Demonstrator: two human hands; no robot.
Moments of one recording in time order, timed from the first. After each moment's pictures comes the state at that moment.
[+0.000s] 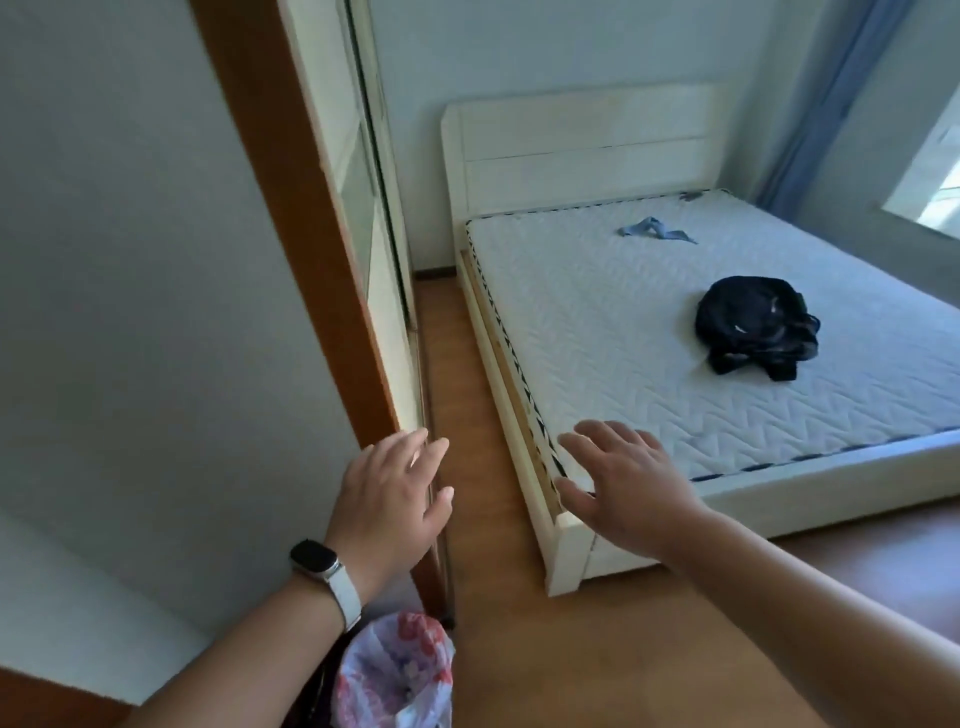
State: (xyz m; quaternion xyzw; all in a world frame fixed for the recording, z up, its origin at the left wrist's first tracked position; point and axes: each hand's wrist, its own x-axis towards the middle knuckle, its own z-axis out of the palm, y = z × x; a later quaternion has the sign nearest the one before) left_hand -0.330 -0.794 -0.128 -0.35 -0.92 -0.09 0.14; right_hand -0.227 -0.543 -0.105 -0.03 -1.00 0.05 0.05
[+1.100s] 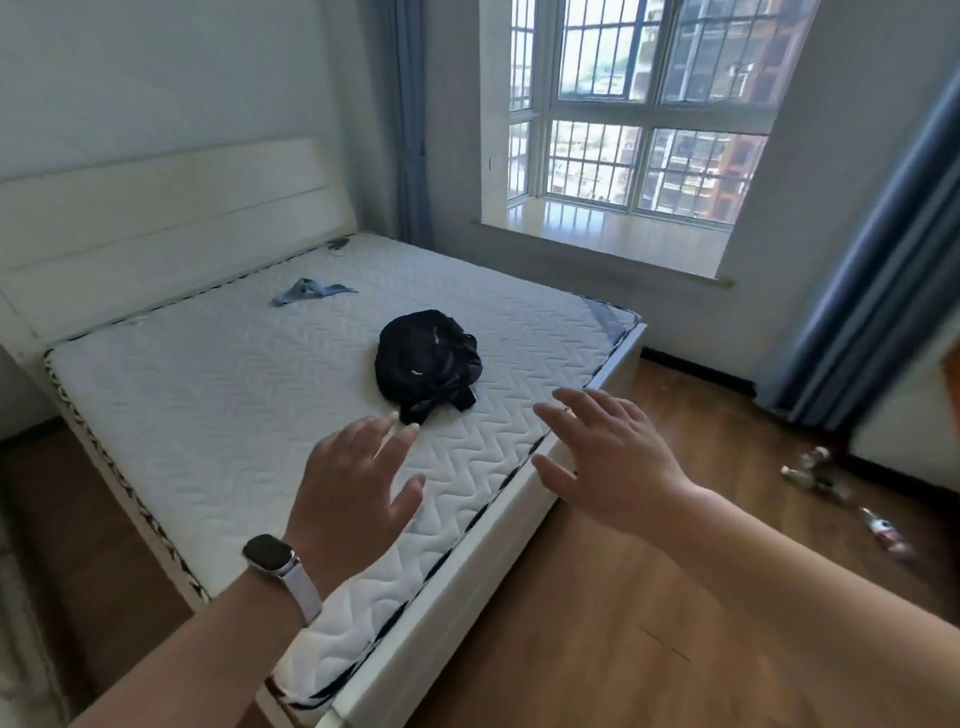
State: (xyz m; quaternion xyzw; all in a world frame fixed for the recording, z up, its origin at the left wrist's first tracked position) left_hand -0.370 -0.258 -0.106 -0.65 -0.73 -0.16 0.15; right_hand -0.118 -0.128 -0.078 -0.36 -0.92 -0.03 0.15
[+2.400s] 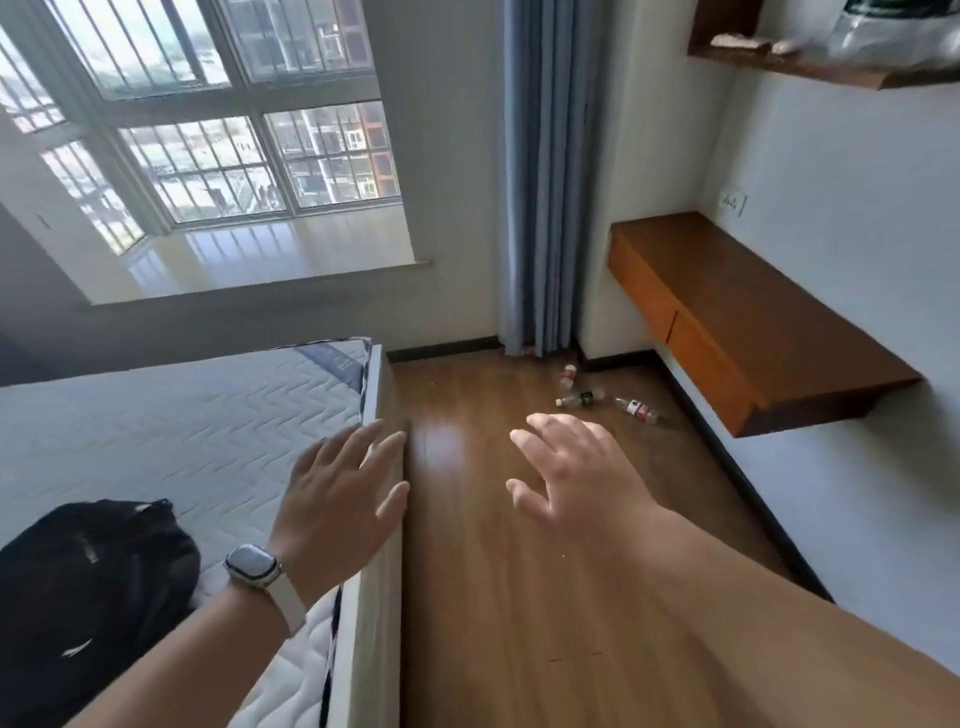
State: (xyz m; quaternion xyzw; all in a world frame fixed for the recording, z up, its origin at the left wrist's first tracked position) left_hand -0.211 0.260 -0.123 -0.88 -0.47 -0.09 0.07; right_hand 0.052 0.188 -0.142 -0.66 -0.73 -0.07 0.16
